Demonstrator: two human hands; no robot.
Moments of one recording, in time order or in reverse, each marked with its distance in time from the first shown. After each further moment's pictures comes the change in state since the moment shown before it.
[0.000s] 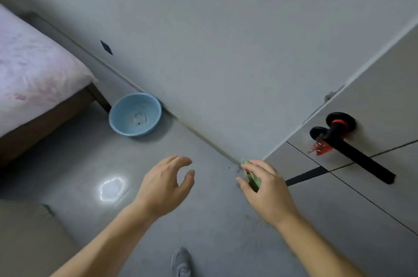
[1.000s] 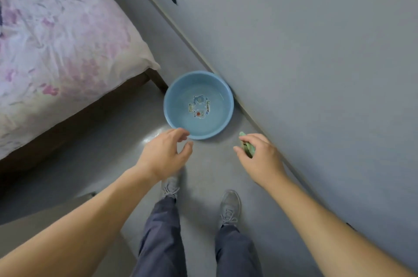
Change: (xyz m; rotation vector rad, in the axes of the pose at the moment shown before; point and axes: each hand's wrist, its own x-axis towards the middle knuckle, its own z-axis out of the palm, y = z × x) left_hand 0.369 -0.458 -0.117 0.008 -0.091 -0.356; right_hand 0.481 -0.134 0.413 -0.003 -0.376 0.096
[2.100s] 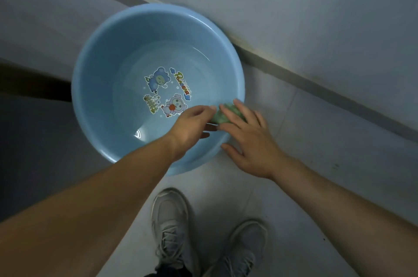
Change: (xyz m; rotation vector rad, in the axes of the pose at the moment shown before) left_hand 0.378 -0.164 0.333 -0.761 -0.599 -0.221; right_hand 0.240 0.246 0.358 -0.245 0.077 -0.209
